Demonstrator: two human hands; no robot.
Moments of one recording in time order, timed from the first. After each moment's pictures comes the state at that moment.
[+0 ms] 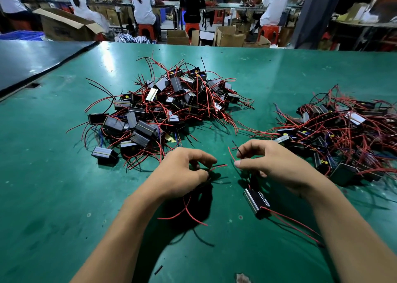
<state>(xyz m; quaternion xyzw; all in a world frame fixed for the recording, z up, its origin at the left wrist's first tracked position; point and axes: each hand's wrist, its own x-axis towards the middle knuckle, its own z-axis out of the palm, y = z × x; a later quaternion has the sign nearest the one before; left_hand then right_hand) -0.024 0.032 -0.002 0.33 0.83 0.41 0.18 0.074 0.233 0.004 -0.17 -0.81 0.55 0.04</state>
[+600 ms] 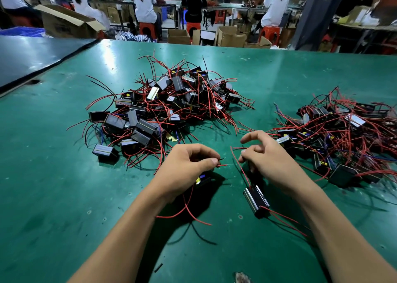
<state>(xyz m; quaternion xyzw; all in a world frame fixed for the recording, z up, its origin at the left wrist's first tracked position) -0.019 0.045 -0.015 0.26 0.73 0.60 0.23 0.065 0.232 -0.012 -0.23 -0.81 0.53 0.11</state>
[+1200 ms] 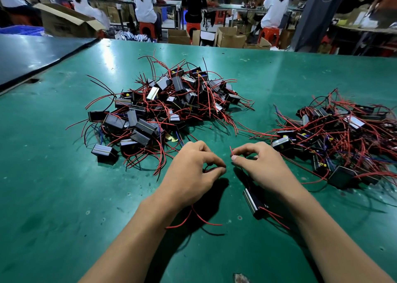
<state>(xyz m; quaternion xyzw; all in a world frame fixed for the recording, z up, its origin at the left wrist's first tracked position) -0.011 0.053 -0.018 0.41 0.82 0.40 -0.01 0.064 0.226 -0.019 -0.23 -0.88 0.39 0.14</state>
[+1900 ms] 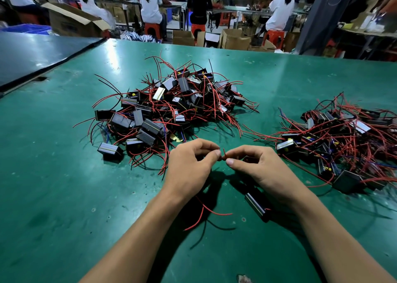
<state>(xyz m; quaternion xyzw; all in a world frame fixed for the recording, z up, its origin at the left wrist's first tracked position) -0.014 0.055 -0.019 0.25 0.77 0.58 0.03 0.068 0.221 -0.022 -0.10 -0.79 0.60 0.08</state>
